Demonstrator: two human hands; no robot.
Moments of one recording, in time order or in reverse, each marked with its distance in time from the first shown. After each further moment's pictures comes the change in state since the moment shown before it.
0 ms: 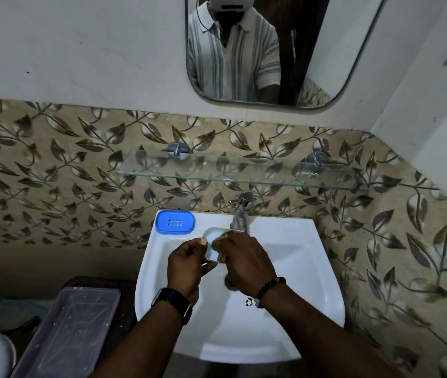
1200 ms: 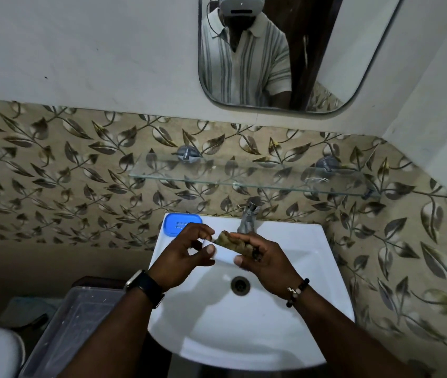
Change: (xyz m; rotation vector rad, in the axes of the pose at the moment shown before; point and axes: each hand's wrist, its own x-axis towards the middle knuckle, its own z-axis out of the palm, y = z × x) left_hand 0.018 0.049 -0.041 0.487 -0.545 0.390; right_hand -0.005 0.018 -0.026 1.057 -0.108 0.301
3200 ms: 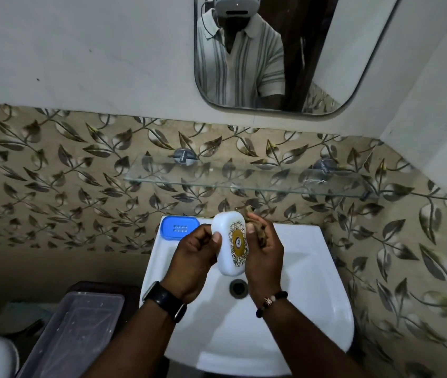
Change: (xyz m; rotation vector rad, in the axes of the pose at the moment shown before) left_hand 0.002 0.026 0.045 -0.514 0.138 -0.082; right_hand 0.019 -0.019 0.047 0.229 0.745 -0.058
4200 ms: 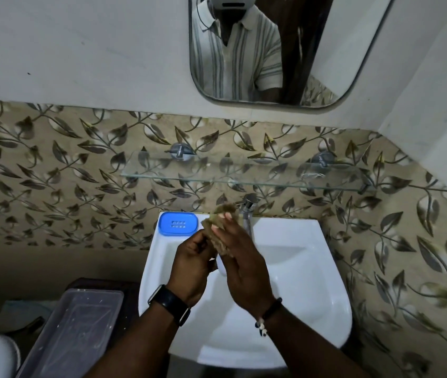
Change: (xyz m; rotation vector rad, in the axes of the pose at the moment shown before) left_hand -0.004 -0.019 0.000 0.026 0.072 -0.001; right_hand -0.022 0.004 -0.011 -0.470 -0.506 -0.610
